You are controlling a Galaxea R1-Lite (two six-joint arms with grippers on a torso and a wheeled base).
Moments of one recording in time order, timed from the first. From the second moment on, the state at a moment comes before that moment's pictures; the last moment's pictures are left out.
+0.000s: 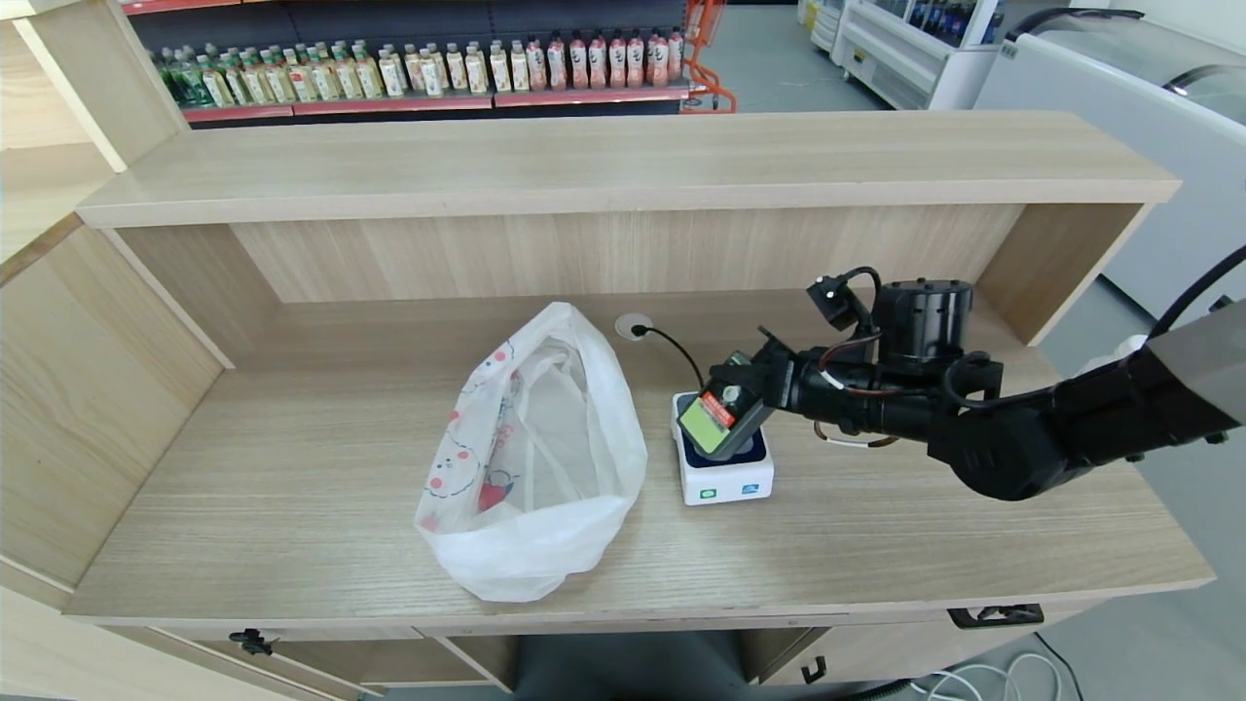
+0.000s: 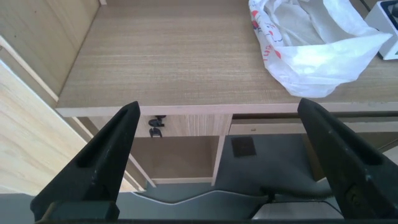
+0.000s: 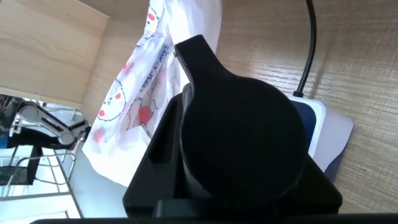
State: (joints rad) left arm 0.00 0.00 0.00 0.00 -0.01 0.00; right arm 0.37 2.03 -1.09 -0.71 0.48 0.40
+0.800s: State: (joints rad) left arm 0.00 0.00 0.00 0.00 -0.01 0.00; right arm 0.35 1.70 -0.94 -0.70 0.33 0.07
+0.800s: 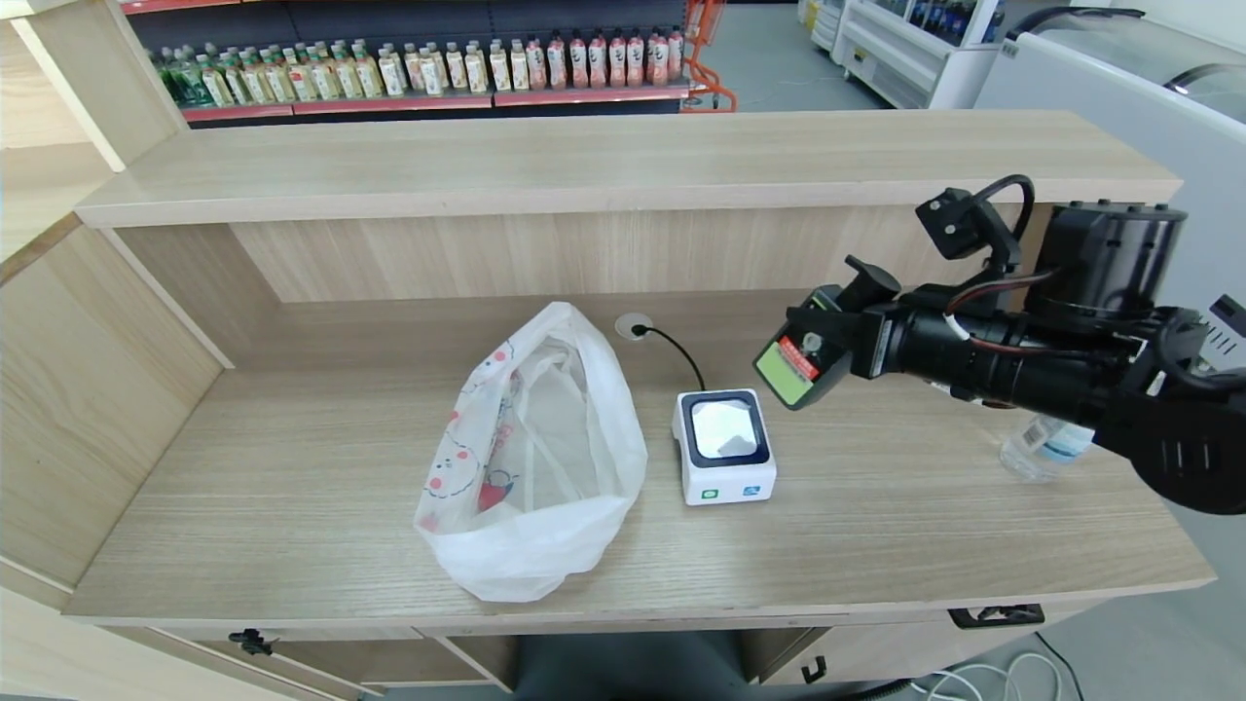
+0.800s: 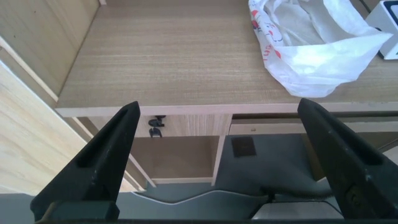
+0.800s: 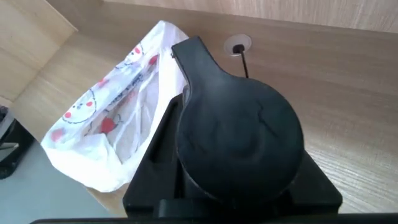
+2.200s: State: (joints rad) left arm 0.00 0.00 0.00 0.00 -0.01 0.00; right arm 0.50 1.89 -0.98 -0.70 0.37 0.09
